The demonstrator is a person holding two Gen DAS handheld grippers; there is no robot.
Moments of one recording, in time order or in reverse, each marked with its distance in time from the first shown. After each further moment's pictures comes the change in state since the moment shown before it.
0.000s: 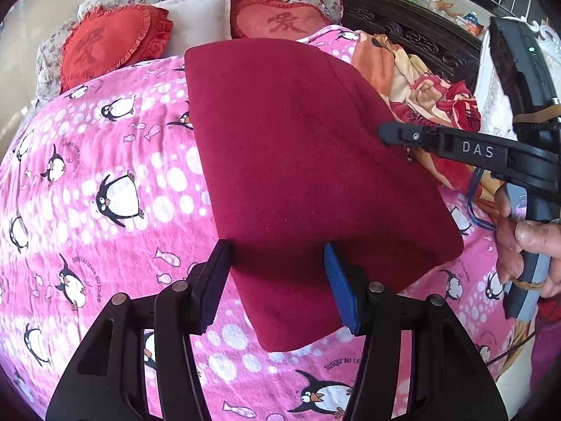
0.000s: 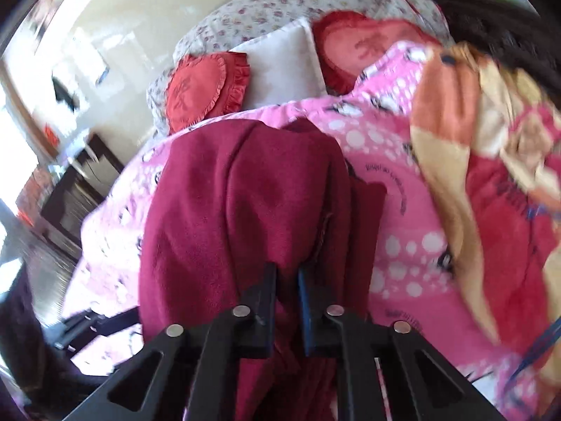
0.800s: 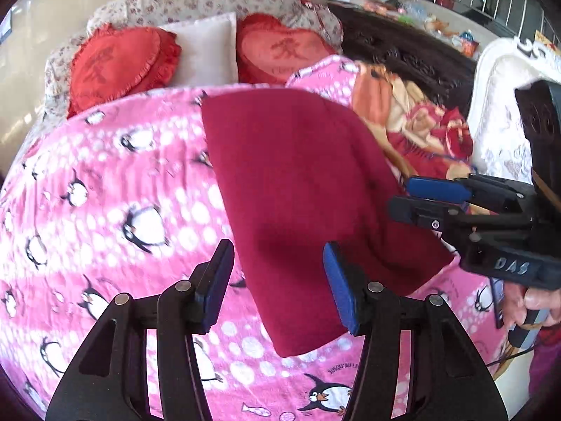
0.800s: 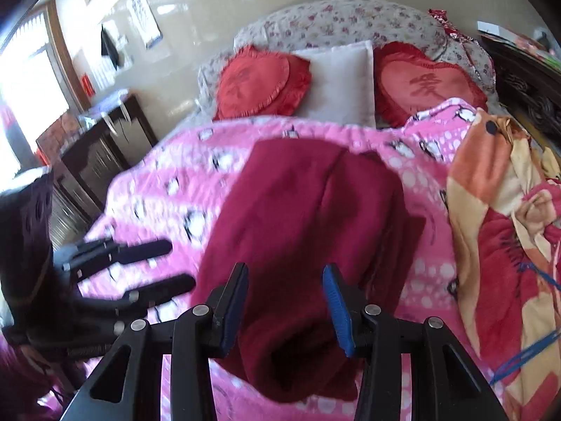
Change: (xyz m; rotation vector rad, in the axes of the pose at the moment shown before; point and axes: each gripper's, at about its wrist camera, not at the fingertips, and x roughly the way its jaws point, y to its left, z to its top) left arm -0.026 0.007 0.012 0.003 -0.073 -0.004; right arm -0.034 0.049 -0.020 -0.168 0.016 0.016
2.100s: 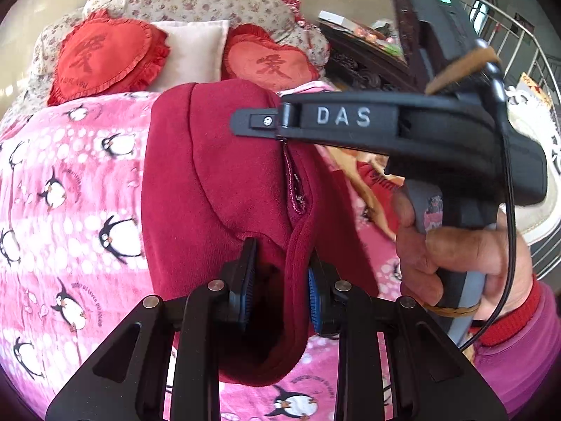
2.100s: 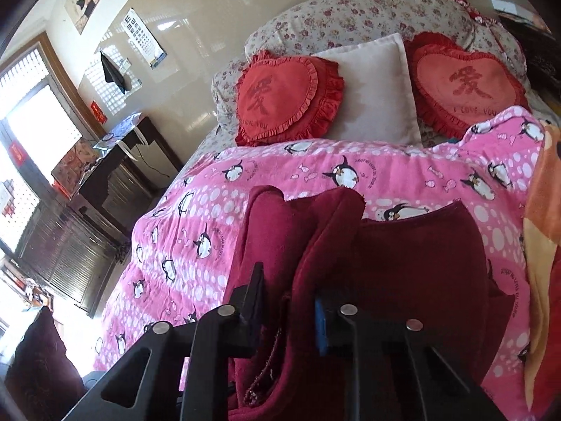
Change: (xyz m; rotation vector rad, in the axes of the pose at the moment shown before) left arm -0.025 0.013 0.022 -0.099 -0.053 -0.198; right arm 0.044 0.045 0.103 0.075 -0.061 0.184
